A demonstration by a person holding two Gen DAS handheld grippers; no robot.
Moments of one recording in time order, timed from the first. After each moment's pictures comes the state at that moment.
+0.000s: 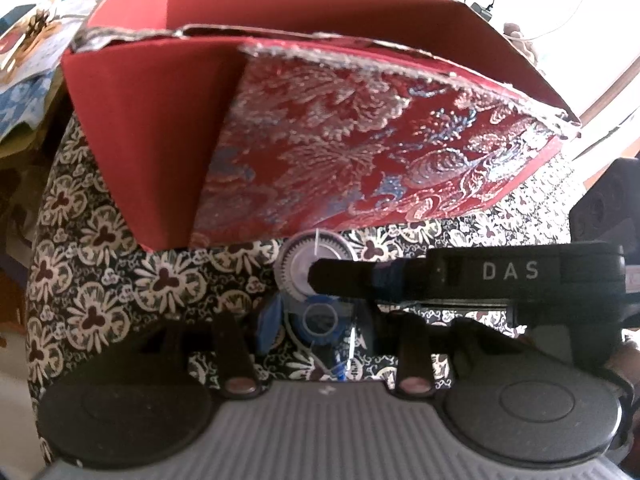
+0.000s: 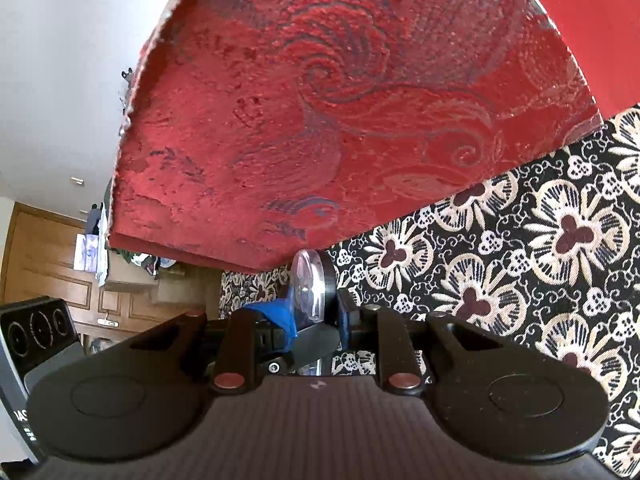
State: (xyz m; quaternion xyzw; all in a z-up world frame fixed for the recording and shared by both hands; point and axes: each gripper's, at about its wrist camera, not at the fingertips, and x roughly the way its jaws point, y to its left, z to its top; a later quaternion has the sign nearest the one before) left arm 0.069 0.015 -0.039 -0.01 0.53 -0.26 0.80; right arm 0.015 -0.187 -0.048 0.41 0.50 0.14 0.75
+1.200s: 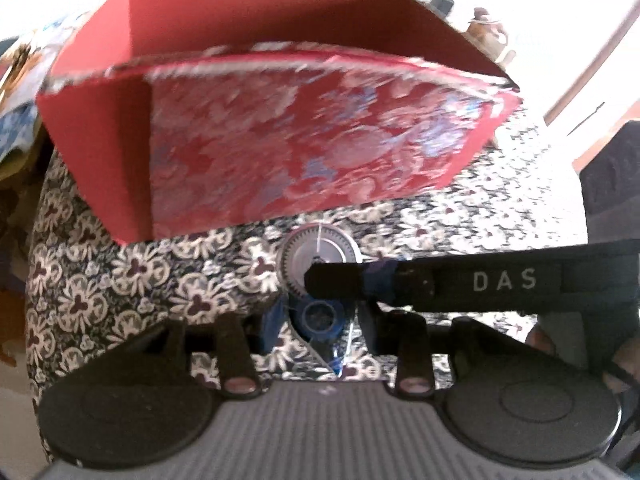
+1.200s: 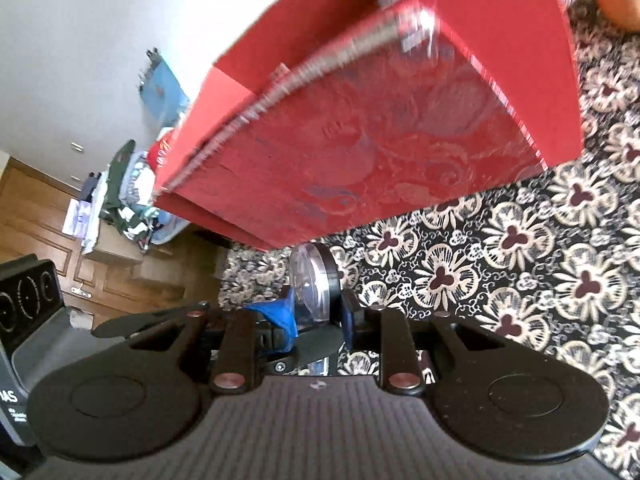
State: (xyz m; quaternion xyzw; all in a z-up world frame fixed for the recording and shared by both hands) left arm 0.028 0.000 -0.014 0.03 0.52 -0.30 0.80; right arm -0.019 -0.185 0.010 0.34 0.49 0.14 0.79
